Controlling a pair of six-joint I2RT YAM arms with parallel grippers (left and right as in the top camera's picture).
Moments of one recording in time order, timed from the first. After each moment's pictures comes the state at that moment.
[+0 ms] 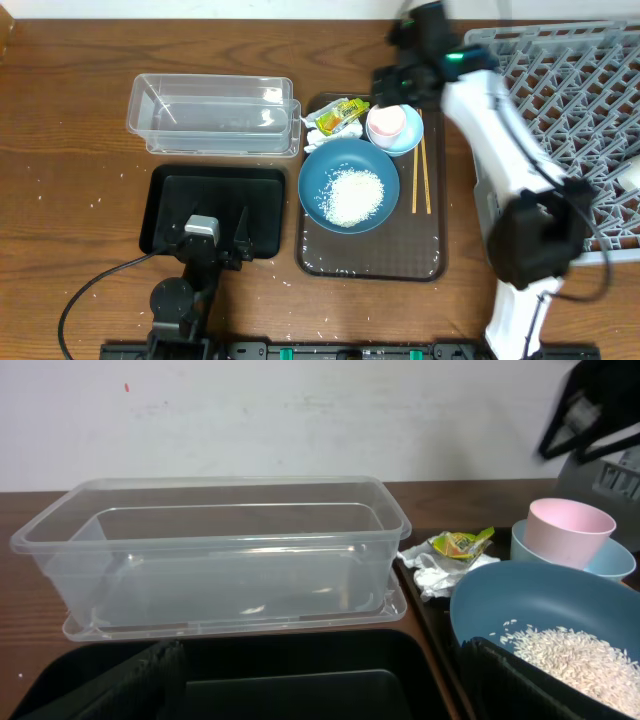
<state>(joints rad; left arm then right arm) -0.10 0.02 0.02 -0.11 0.07 -0.04 0.35 2.09 1.89 -0.88 -0.10 0.14</state>
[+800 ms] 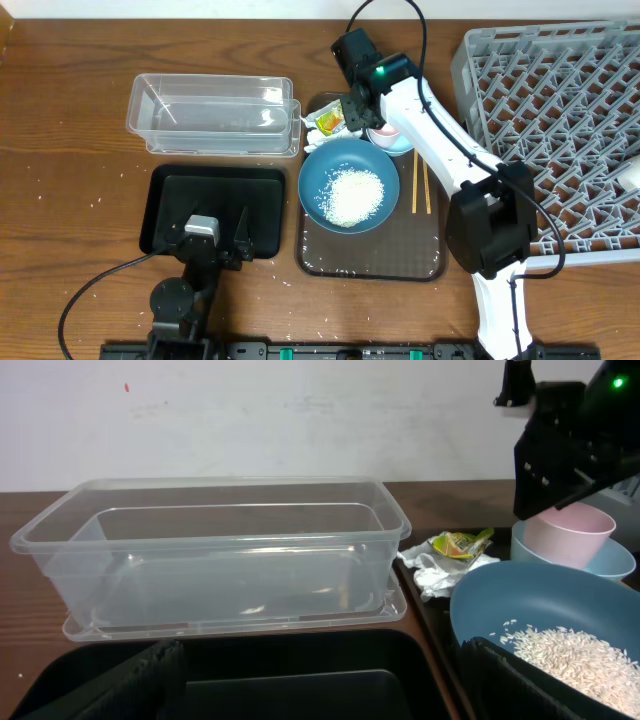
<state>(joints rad) -0.10 0.02 0.02 -0.11 0.07 -0.04 0.51 2.22 1.97 -1.02 0.19 0.26</state>
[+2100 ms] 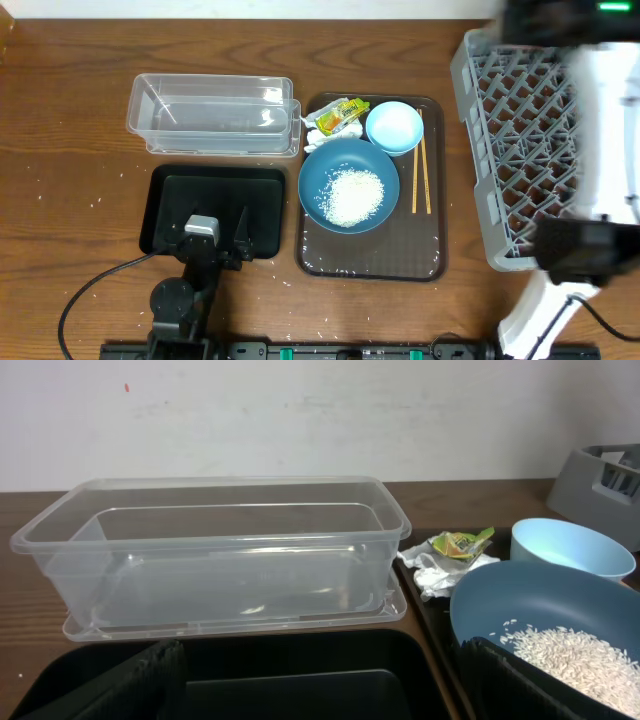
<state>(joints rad) -0.10 0.02 0.02 -0.11 0.07 -0.04 -0.10 2.03 2.37 -1.20 -0.21 0.02</state>
